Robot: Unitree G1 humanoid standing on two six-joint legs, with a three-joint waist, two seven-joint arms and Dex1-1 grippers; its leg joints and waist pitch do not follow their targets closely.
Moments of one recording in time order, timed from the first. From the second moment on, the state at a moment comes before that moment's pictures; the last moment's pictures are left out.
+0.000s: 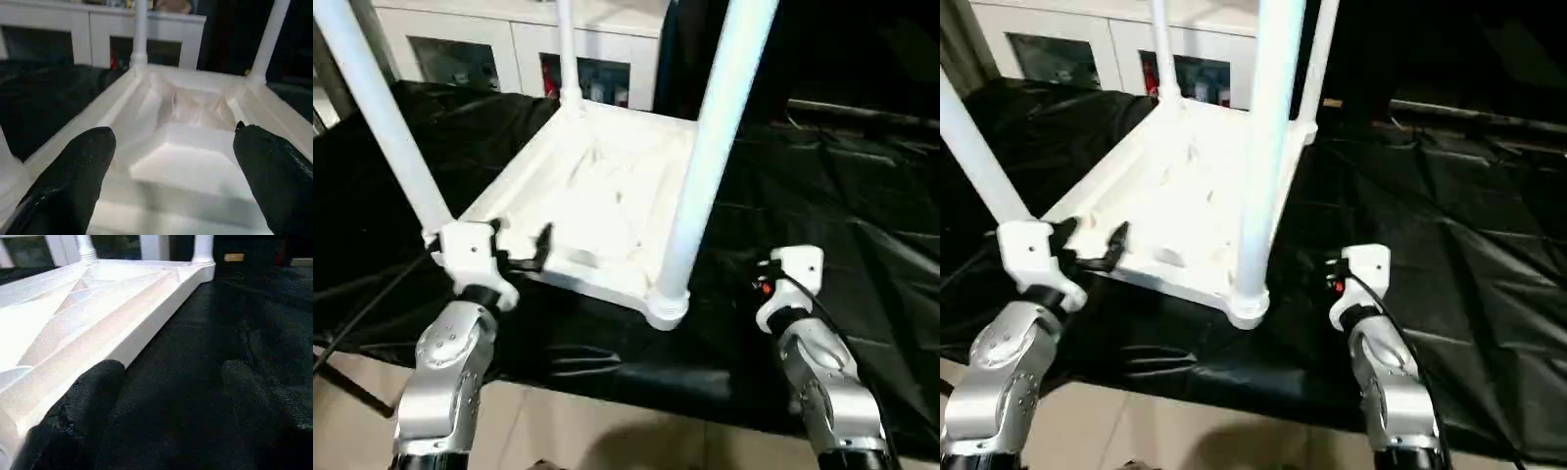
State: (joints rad) left arm -0.11 0.14 0.13 -0.10 -0.19 0.19 -0.18; right arm -0.12 -0.09 -0.10 0.07 0.16 0.20 0.22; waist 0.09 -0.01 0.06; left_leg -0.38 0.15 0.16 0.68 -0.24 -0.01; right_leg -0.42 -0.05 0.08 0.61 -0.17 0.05
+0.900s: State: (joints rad) left arm -0.08 0.12 0.07 -0.11 -0.09 0.19 -0.11; right arm -0.16 -0.21 -0.16 0.05 0.19 0.28 0.26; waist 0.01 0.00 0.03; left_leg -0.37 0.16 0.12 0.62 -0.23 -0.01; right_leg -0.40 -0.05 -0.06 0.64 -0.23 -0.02
